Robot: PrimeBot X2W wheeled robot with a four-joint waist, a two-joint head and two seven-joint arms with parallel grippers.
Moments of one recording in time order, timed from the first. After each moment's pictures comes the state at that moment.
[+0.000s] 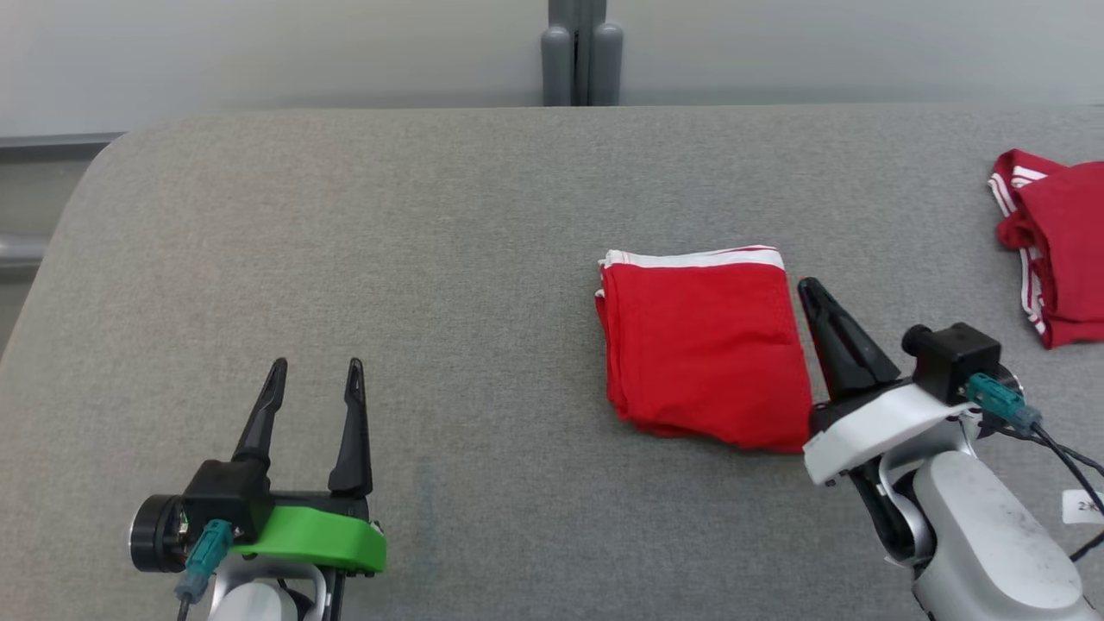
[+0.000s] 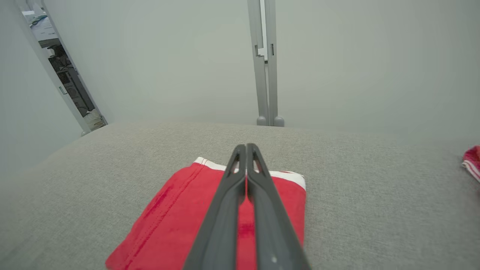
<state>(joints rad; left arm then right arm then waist) -0.09 0.05 -0.11 0.17 -0.17 -0.06 -0.26 -0.33 -0.23 0.30 0.35 0.39 0.13 -0.26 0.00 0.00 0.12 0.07</state>
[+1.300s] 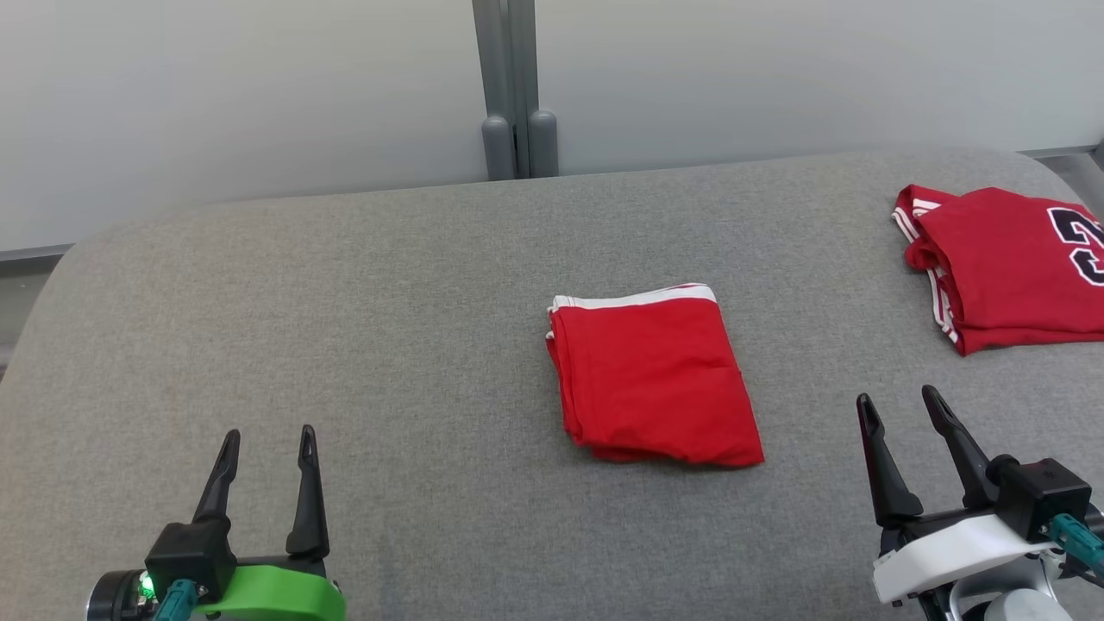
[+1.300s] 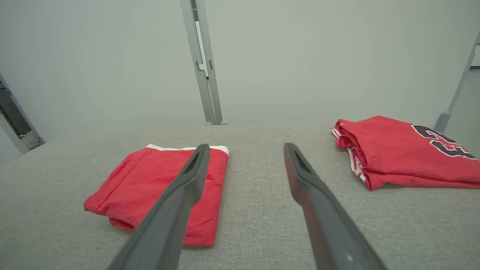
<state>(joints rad) 0.02 0.05 0.01 0.18 -0.12 -0.07 -0.26 0.03 -0.20 0.07 0.12 0.29 0.13 -0.26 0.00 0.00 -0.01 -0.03</state>
